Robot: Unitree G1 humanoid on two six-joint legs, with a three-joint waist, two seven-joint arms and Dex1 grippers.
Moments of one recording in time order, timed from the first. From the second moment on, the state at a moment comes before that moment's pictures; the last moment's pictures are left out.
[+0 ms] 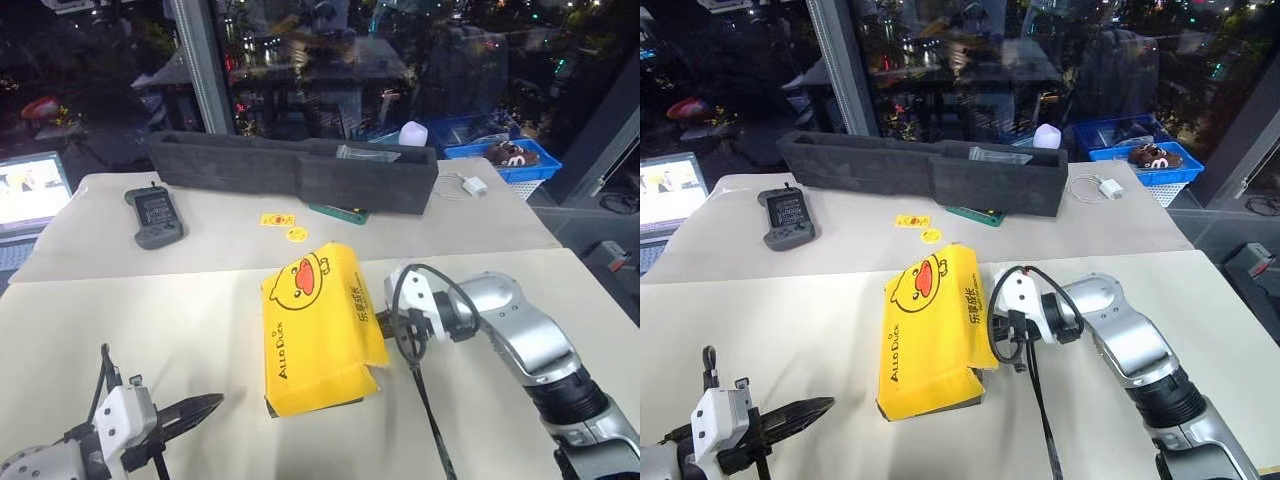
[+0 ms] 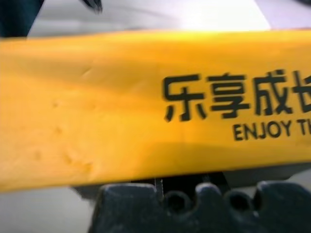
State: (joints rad) left arm 0.67 0.62 0.40 -0.53 -0.44 -0.02 -1.07; right arm -0.52 -0.66 0.27 -0.30 0.34 0.51 1.26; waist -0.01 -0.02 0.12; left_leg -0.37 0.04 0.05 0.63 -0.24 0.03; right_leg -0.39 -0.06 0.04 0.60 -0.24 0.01
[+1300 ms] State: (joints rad) left arm 0.94 0.66 0.68 -0.83 -0.69 0.05 -1.02; right arm -0.97 -0.14 0.42 0.25 0.20 0.31 1.20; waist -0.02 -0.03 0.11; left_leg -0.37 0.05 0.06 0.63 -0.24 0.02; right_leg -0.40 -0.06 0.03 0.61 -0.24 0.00
